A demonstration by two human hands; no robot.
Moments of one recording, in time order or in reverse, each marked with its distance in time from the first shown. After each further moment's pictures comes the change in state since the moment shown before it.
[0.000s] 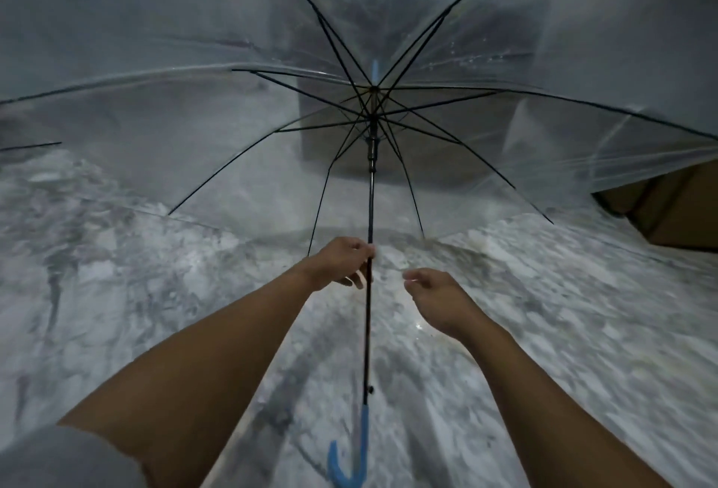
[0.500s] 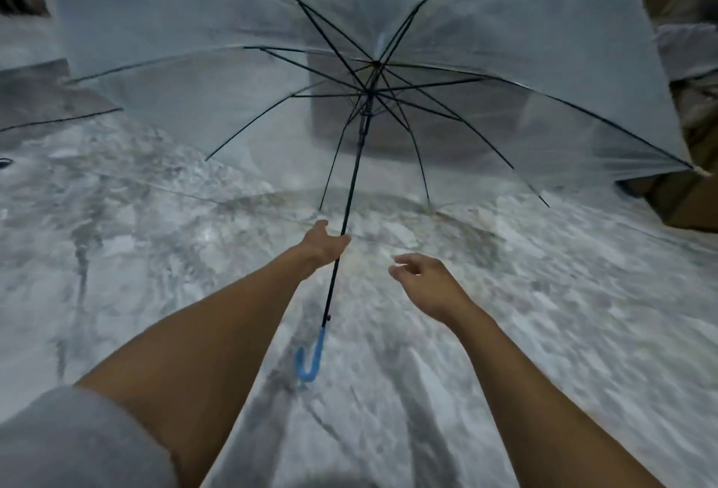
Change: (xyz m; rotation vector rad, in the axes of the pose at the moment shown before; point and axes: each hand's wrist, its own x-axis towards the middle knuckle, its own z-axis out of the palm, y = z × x) left_hand -0.012 -0.021 -0.025 0.035 0.251 -0.198; right_hand -0.007 -0.012 0.015 0.054 -0.090 0.028
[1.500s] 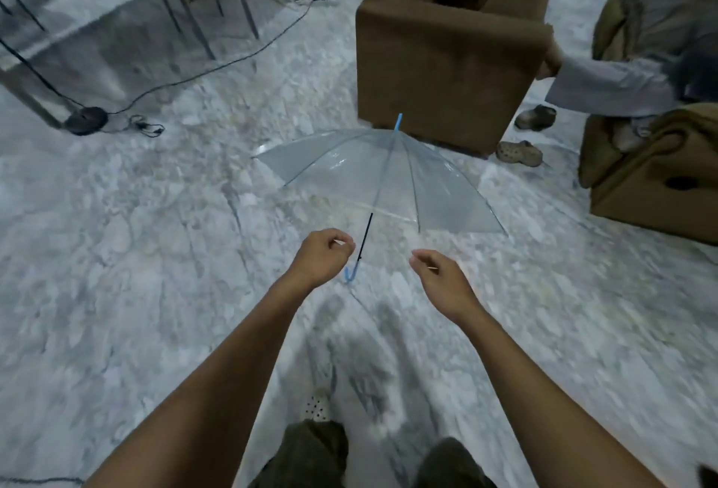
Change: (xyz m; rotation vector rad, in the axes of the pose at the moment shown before) left_hand -0.486 0.367 -0.257 -0.060 0.028 -0.109; right_hand -0.367 -0.382 -0.258 0.090 -0.143 0.115
